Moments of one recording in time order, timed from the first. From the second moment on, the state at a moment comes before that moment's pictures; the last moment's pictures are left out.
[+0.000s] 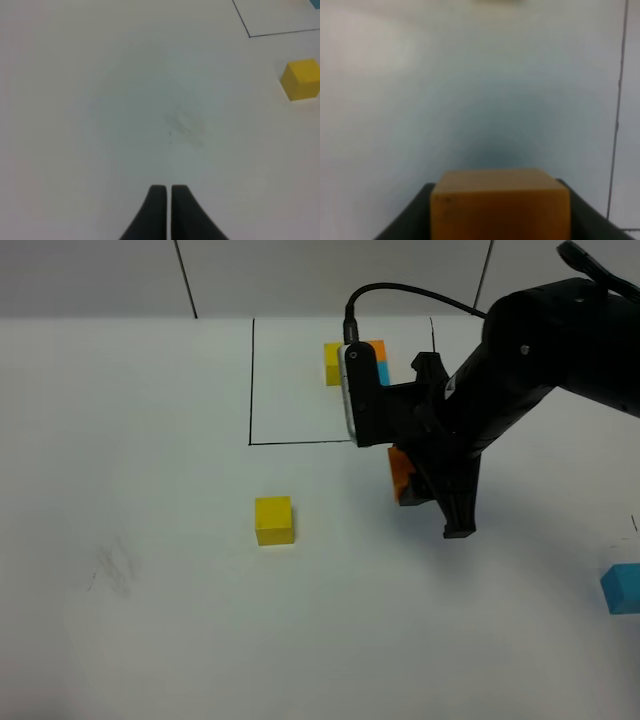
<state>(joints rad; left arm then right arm) 0.04 -0.01 -0.51 -0.09 1.07 0.14 0.53 1.75 -1.27 0.18 0.82 -1.23</state>
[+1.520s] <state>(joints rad) 0.04 -0.01 -0.51 -0.09 1.07 0.14 0.63 2.06 -1.50 0.26 0.79 -1.22</state>
